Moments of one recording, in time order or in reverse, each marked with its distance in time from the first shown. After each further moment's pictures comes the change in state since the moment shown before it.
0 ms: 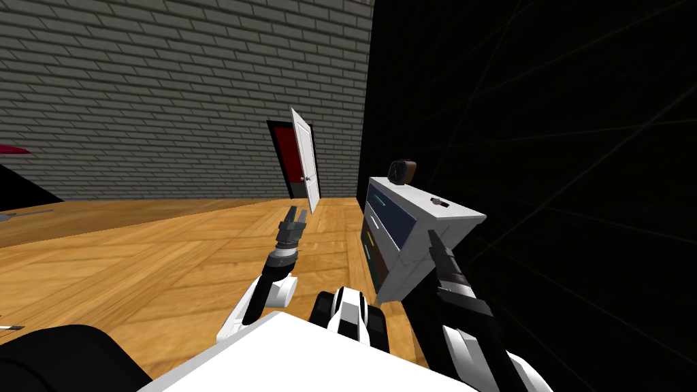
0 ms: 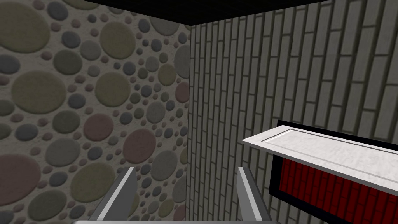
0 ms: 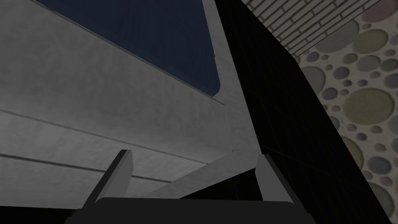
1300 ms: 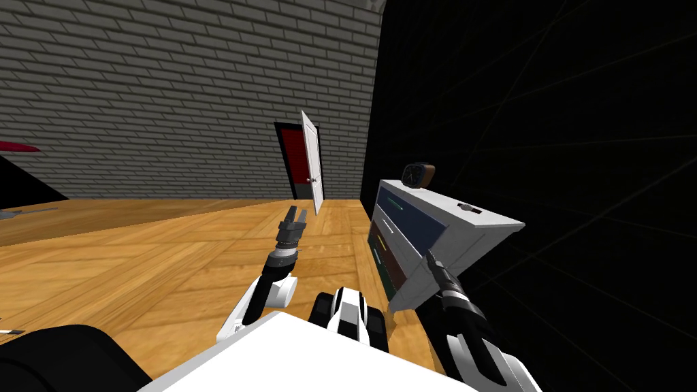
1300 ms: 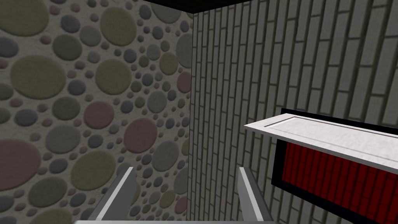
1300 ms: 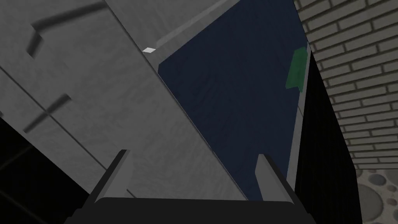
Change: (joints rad) left arm 0.000 0.000 0.000 0.000 0.000 0.000 0.000; right arm -0.037 -0.036 -0.062 0.229 0.316 0.282 0.028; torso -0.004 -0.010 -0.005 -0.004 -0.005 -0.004
